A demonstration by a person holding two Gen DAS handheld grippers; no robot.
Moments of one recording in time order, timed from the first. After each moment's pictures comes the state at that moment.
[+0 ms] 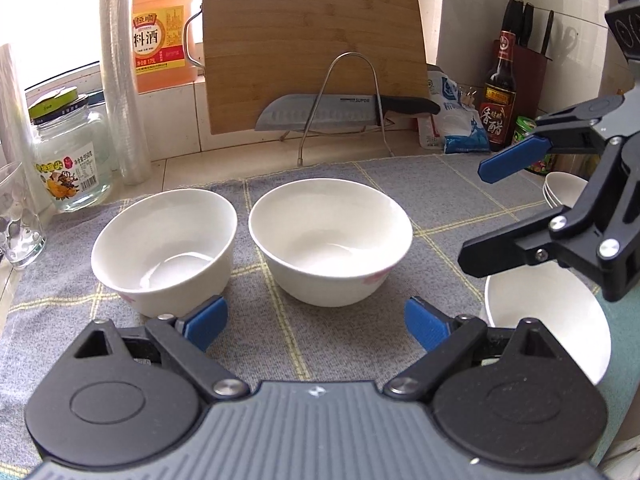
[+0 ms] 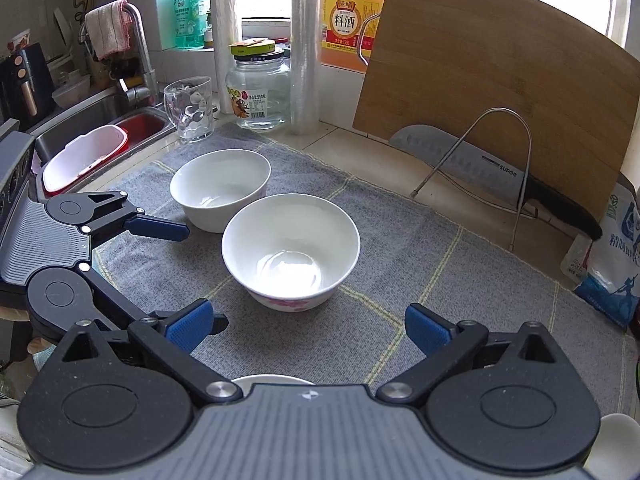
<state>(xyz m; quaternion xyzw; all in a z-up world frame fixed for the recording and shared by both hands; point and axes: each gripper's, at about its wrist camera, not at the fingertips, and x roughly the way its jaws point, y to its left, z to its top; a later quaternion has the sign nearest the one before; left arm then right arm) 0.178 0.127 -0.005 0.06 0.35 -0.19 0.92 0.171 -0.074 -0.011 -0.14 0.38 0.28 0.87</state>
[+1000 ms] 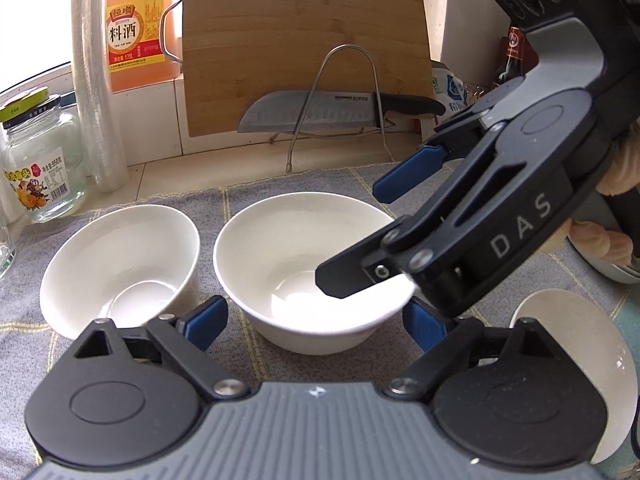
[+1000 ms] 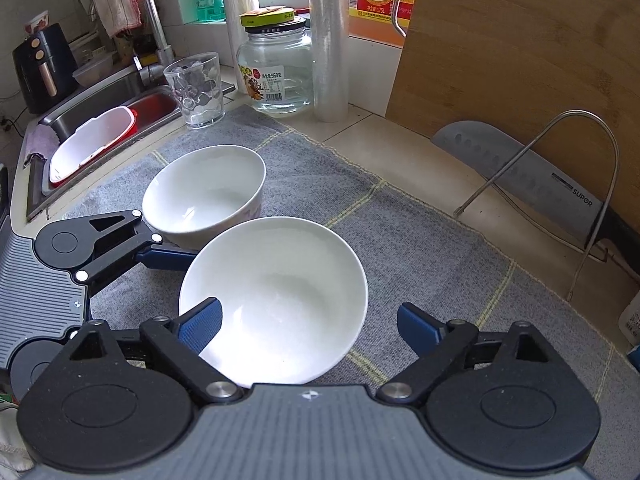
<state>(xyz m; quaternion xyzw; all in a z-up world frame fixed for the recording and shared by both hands) 0.209 0.106 -0.017 0.06 0.35 -0.20 0.92 0.254 -0.043 -0.038 -0.14 0.42 0.35 0.83</state>
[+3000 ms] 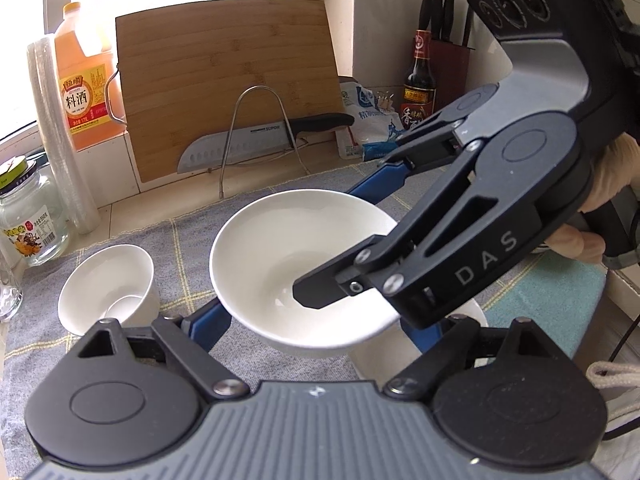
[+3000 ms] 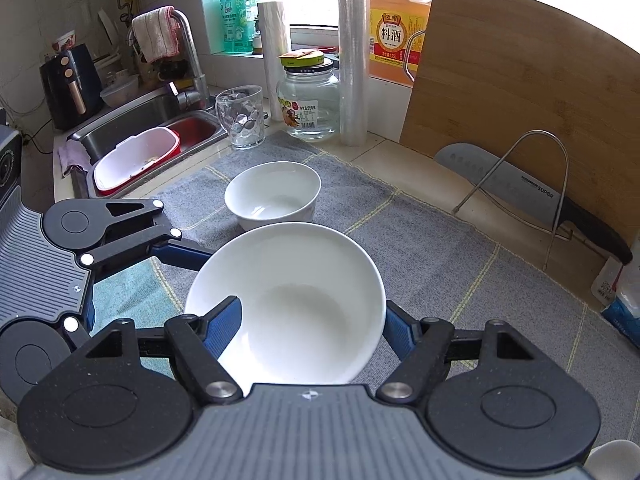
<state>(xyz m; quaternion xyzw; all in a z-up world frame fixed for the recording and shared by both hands) 0.132 0.078 0.051 0.10 0.34 -0.26 0.90 0.158 -0.075 0.014 -0.12 0.38 0.35 0.84</state>
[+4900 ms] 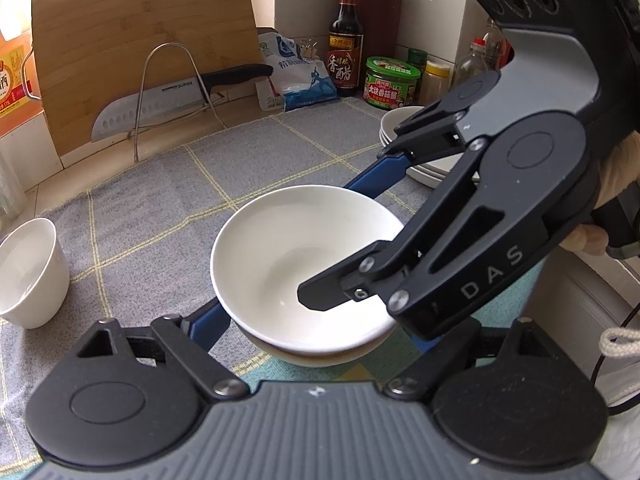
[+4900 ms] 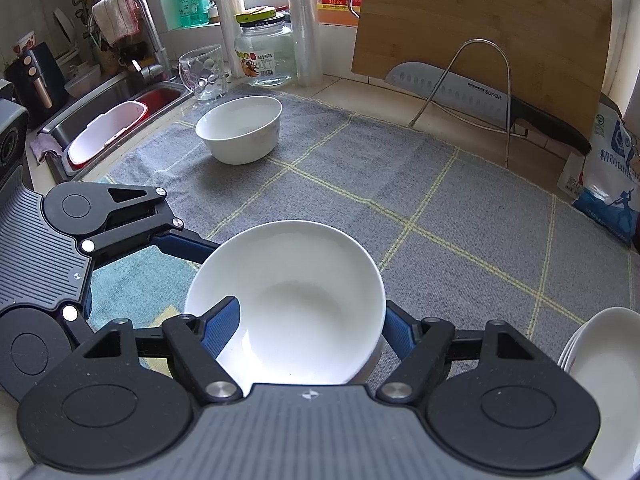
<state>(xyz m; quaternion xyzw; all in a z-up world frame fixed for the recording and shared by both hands) 0.115 0.037 0.020 0.13 0.39 -0.33 0.85 0.114 -0.119 -0.017 -0.10 0.44 0.29 0.85</state>
